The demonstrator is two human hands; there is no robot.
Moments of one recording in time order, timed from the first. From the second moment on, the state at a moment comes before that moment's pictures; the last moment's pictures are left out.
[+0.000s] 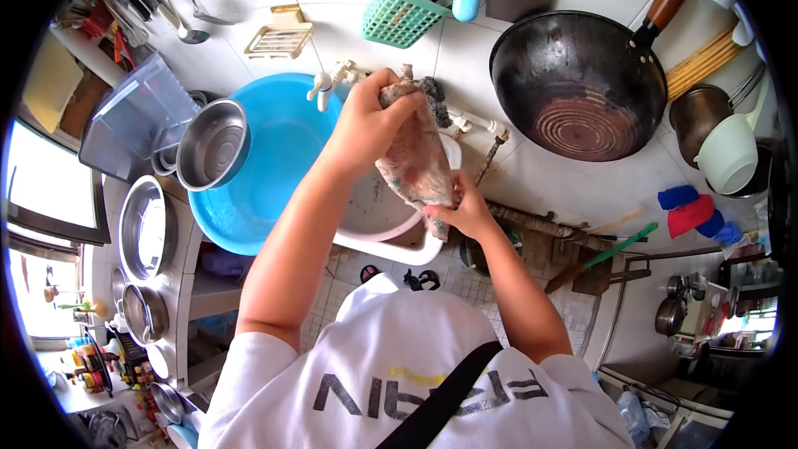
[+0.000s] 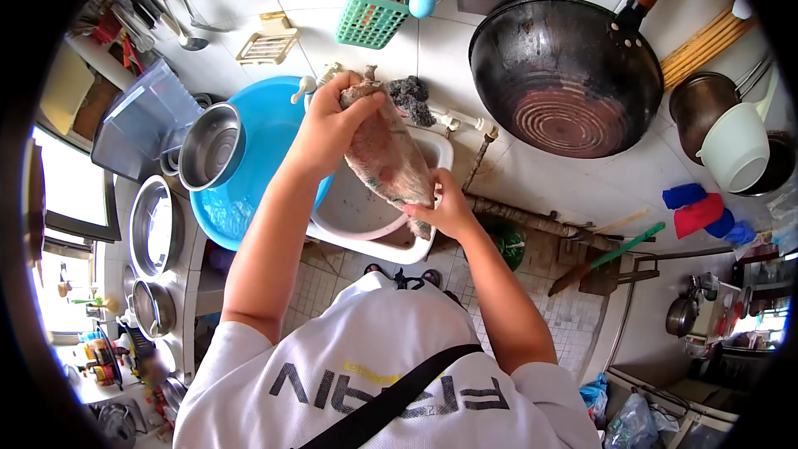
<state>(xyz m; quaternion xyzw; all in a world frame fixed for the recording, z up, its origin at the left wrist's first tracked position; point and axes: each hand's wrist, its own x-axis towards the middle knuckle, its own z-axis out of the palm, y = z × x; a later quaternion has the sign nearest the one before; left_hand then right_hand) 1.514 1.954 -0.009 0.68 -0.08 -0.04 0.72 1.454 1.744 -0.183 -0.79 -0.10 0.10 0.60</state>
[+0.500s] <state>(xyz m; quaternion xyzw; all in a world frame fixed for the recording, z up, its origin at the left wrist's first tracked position) 1.498 1.988 -0.076 0.85 -0.02 0.06 0.53 1.465 1.709 -0.131 -0.85 -0.10 0.08 0.50</state>
